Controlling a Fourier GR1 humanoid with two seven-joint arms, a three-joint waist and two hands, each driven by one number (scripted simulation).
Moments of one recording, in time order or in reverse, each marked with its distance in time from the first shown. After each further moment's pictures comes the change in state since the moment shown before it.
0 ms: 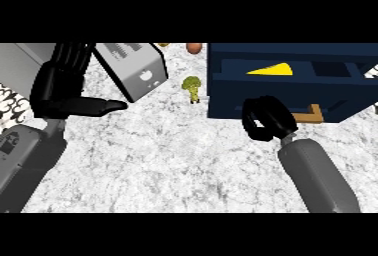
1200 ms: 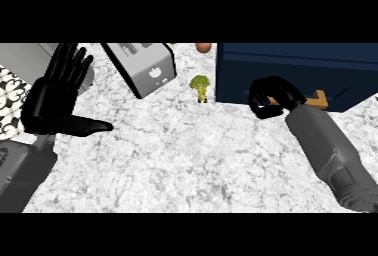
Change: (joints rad) left arm 0.115 0.007 0.053 -0.031 0.014 -0.175 -0.032; right arm -0.383 -0.045 -0.221 0.645 -0.109 0.075 -0.303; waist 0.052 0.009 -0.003
